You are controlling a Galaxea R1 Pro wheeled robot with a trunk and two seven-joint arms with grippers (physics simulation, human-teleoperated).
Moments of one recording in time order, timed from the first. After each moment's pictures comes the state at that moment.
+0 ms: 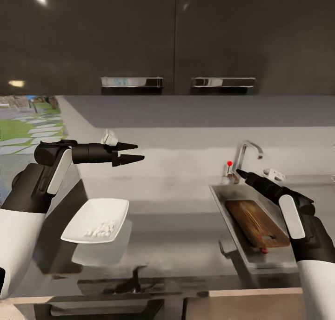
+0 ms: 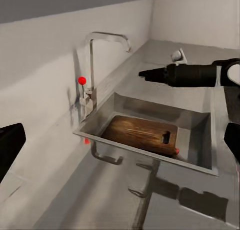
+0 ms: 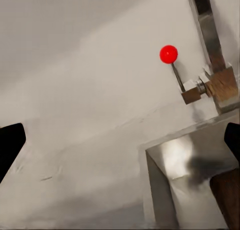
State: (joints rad) left arm -1.05 0.29 -0.20 -1.36 0.30 0.79 -1.10; right arm -0.69 -0.22 -0.20 -1.28 -0.59 0.62 0.10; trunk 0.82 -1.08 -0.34
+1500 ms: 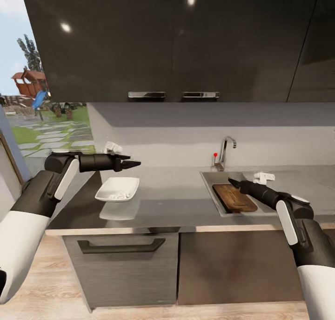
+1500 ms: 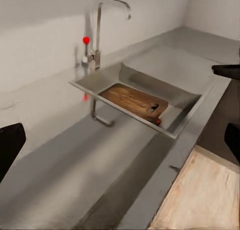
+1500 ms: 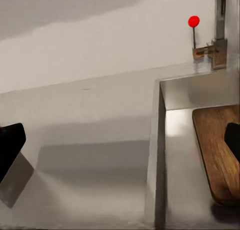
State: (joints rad) left arm -1.02 0.29 -0.21 -1.20 0.30 0.79 -0.89; right arm -0.66 -0.22 -0.18 -1.28 -0.26 0.63 0.40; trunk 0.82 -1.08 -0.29
